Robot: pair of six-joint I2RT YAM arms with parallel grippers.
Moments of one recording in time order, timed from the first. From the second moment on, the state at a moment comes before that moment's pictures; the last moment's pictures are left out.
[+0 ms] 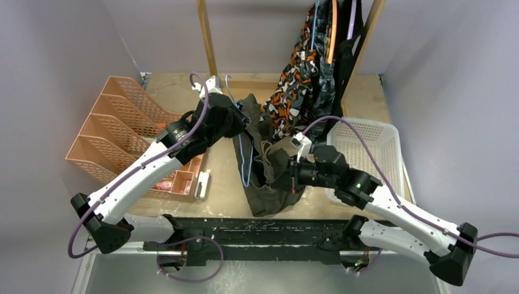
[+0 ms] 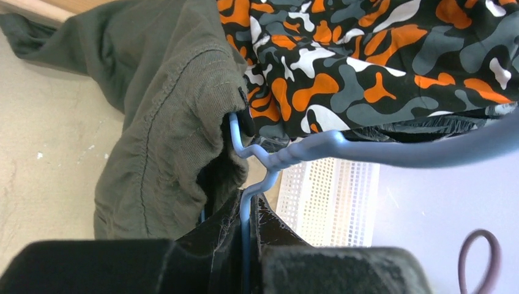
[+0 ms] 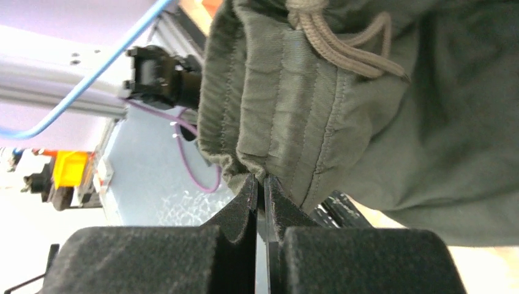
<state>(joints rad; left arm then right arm) -0.78 1.28 1.44 -0.68 -0.34 -1.01 0.88 0.83 0.74 -0.35 -0.32 0.66</state>
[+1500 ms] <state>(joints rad) -0.77 0.87 0.94 -0.58 0.08 -0.90 0.90 1.22 1.13 -0.02 -0.23 0.68</state>
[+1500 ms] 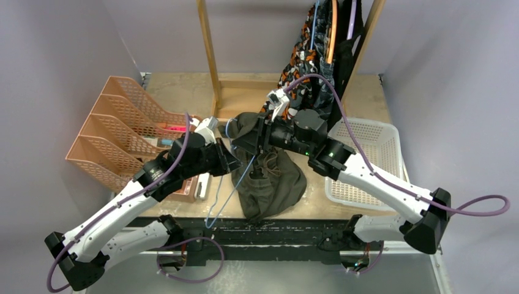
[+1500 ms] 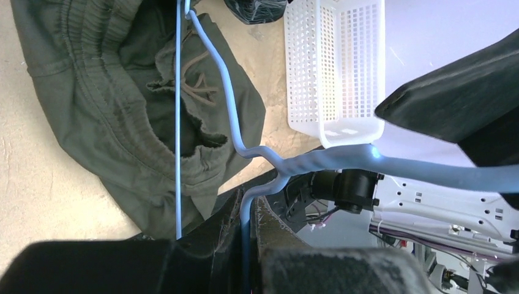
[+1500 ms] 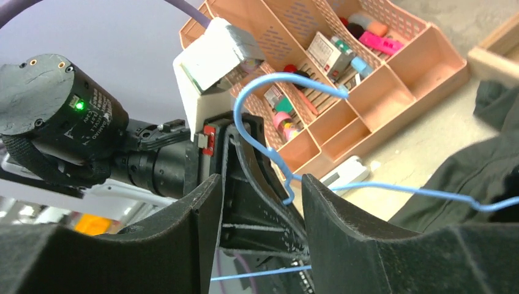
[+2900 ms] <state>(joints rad) -0.76 0.86 0.92 -0.46 0.16 -0.96 1.00 1.29 1.20 0.01 -0.07 0.33</state>
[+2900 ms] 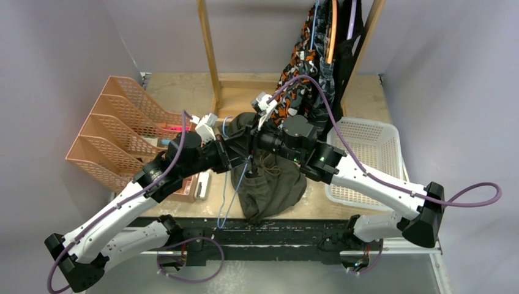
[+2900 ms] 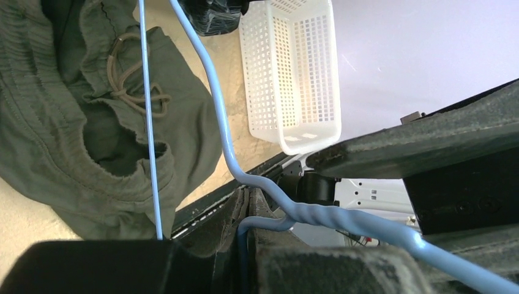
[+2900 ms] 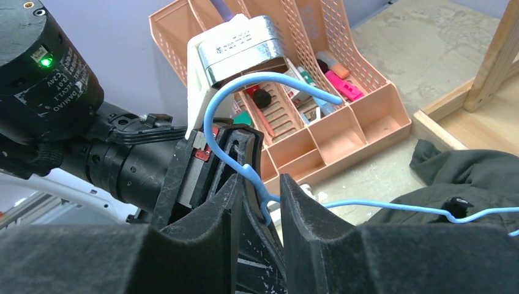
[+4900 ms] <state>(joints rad) -0.76 0.81 0.93 -0.50 0.20 -0.94 0.98 1.30 1.15 0.11 0.17 0.26</state>
